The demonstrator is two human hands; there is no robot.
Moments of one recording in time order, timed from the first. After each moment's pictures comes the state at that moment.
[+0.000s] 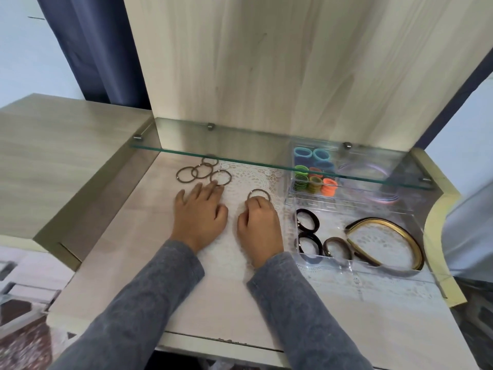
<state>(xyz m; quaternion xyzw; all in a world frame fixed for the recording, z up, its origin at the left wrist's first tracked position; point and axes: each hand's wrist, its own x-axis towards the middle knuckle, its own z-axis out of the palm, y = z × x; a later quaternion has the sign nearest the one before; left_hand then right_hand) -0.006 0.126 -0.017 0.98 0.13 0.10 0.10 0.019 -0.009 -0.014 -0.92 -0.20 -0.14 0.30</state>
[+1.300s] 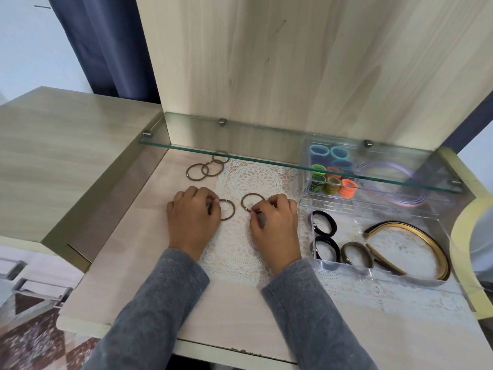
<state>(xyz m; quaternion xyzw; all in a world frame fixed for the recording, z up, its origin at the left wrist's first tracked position) -0.019 0.142 -0.023 0.92 0.22 0.26 0.20 0.024 -0.015 -0.023 -0.91 -0.20 -0.18 0.30</state>
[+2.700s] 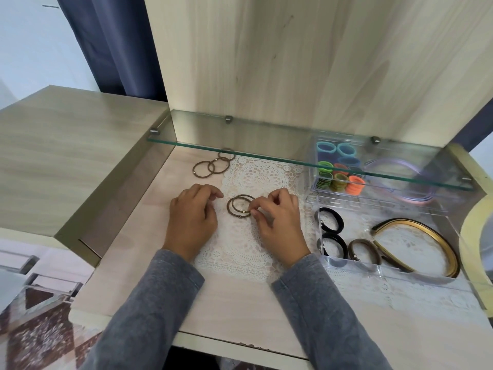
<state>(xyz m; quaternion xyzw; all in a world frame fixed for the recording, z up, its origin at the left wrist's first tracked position) -0.037 0.158 -0.021 0.91 0.11 0.27 0.28 0.026 -0.021 -0.019 -0.87 -0.28 -0.11 0.39</state>
